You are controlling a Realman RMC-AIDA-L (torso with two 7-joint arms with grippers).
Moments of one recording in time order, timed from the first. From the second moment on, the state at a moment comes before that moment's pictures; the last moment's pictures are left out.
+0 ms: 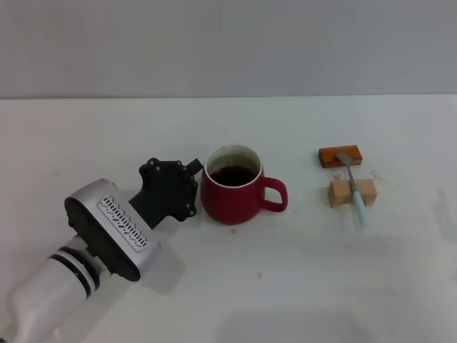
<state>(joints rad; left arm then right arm) -0.51 -2.08 -0.58 -0.32 2.44 0.91 0.43 0.07 2.08 0.76 0.54 -2.26 -1.61 -0.10</state>
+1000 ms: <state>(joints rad) -0.17 -2.07 -1.01 -0.35 2.43 1.28 0.07 0.07 2.08 0.67 0.49 -2.25 -1.60 -0.10</state>
